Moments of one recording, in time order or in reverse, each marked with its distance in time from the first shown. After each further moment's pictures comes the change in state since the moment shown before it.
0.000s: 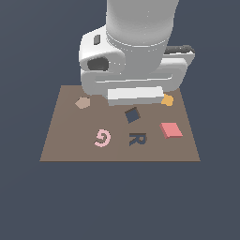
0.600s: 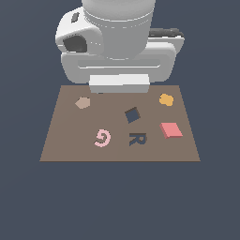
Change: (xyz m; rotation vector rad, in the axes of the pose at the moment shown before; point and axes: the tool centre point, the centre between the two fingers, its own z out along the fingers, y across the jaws) arm -0.013 0.026 -0.021 -0.002 -0.002 0.040
